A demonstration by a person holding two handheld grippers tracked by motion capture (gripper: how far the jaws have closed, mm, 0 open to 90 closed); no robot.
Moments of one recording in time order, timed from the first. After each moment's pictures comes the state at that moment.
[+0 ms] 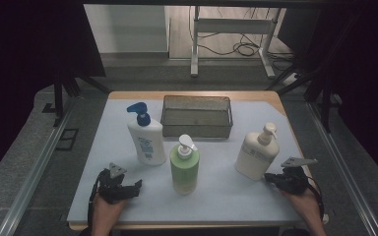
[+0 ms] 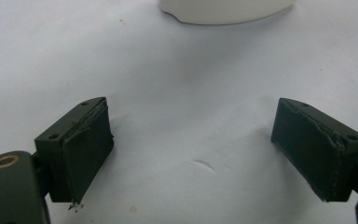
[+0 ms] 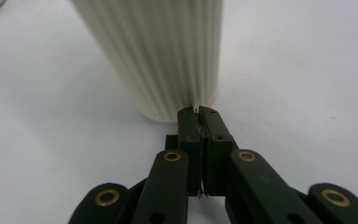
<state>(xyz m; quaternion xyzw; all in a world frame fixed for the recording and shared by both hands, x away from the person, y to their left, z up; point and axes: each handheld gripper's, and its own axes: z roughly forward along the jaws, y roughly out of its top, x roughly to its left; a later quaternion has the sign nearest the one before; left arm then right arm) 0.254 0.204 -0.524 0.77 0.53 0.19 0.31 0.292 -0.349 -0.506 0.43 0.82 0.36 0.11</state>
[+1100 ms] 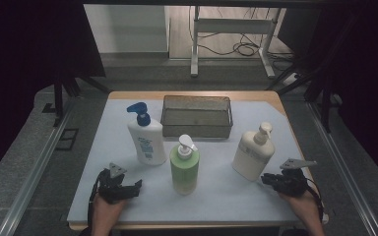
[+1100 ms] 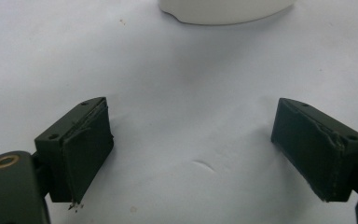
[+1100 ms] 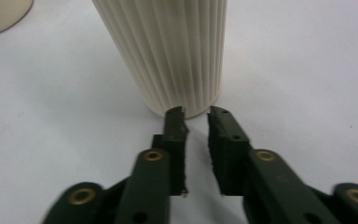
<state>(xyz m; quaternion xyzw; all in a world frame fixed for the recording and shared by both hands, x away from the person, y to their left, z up) 0.254 0.204 -0.524 0.77 0.53 0.19 0.31 0.283 -0.343 -0.500 0.42 0.82 0.37 0.11</state>
